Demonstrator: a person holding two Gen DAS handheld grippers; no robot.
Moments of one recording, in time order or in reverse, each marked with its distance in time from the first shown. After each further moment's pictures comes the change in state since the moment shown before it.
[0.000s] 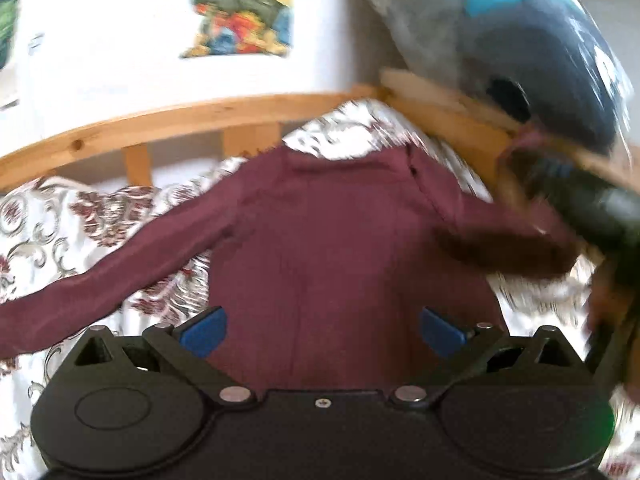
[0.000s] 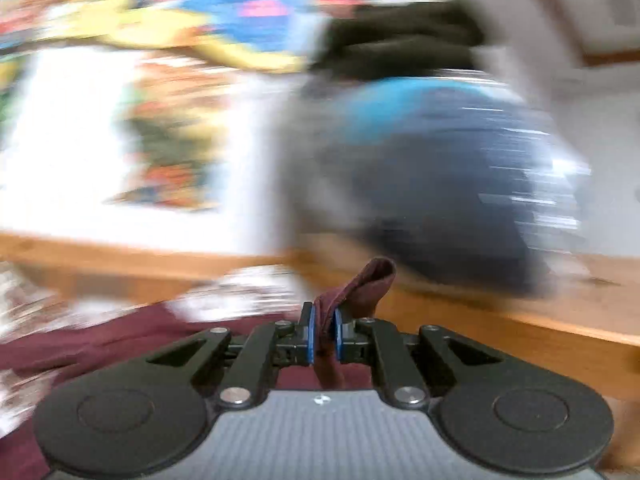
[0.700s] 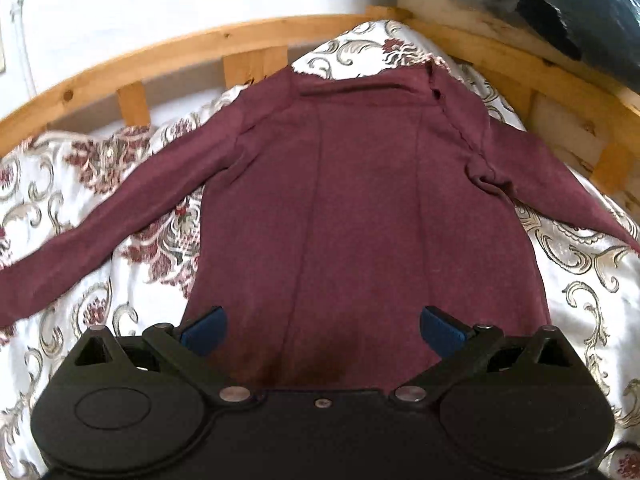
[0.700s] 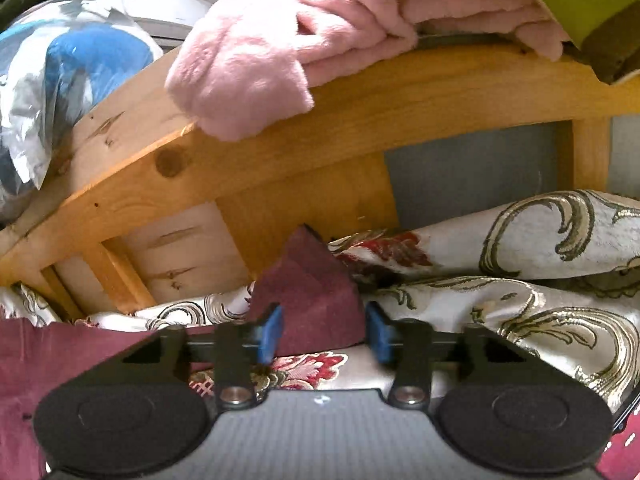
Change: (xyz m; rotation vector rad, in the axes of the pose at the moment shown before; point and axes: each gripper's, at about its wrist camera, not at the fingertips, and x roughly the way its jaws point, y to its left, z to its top) left arm 0.048 -0.027 -0.012 0.062 0.230 0.076; right arm -0.104 -0.188 -0.106 0.704 0.321 -0.957
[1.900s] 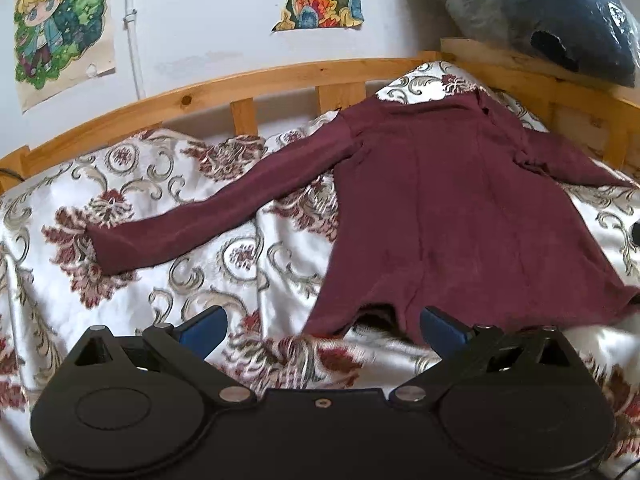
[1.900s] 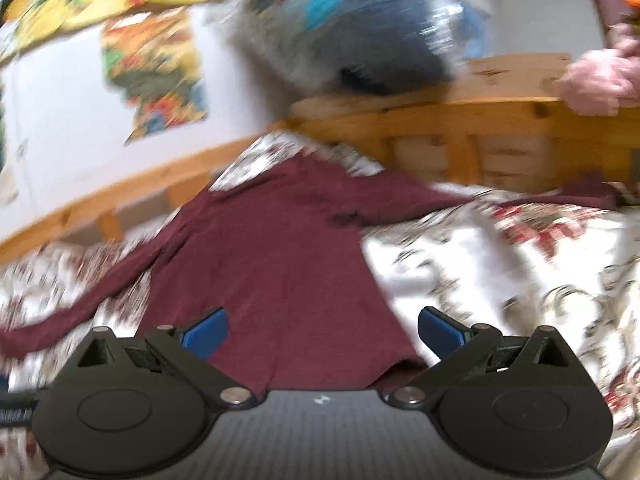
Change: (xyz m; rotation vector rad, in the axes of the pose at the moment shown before) left arm -0.094 0.108 -0.122 0.013 -0.189 0.115; right arm -0.195 0.050 -0.087 -0.371 0.088 0.638
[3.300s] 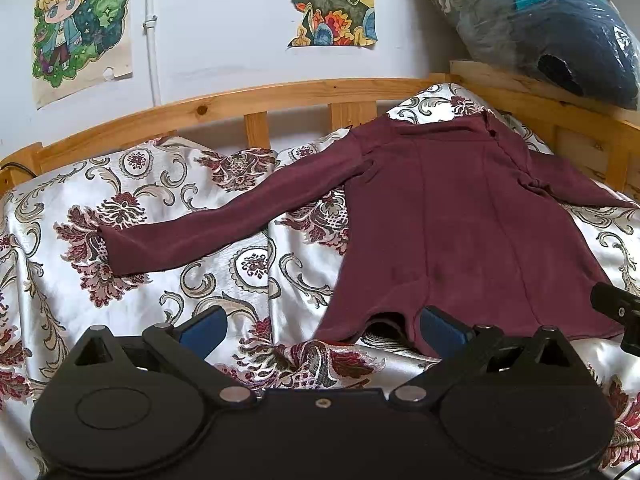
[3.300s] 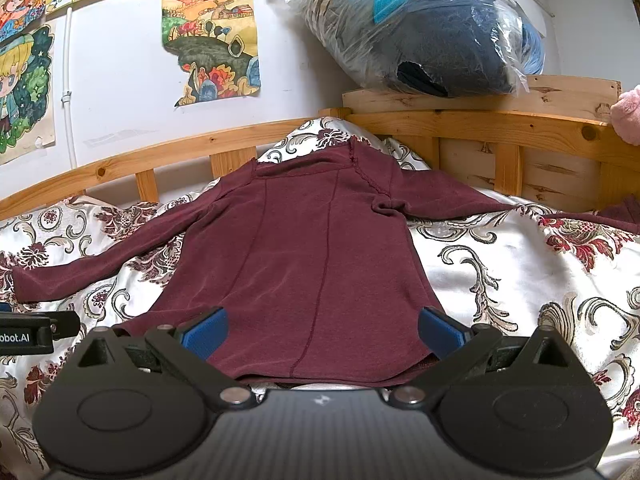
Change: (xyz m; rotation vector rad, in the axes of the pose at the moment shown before) left arm -0.011 0.013 -0.010 -0.040 -0.057 0.002; right arm -0.001 0.037 -0.032 -0.205 0.061 0.124
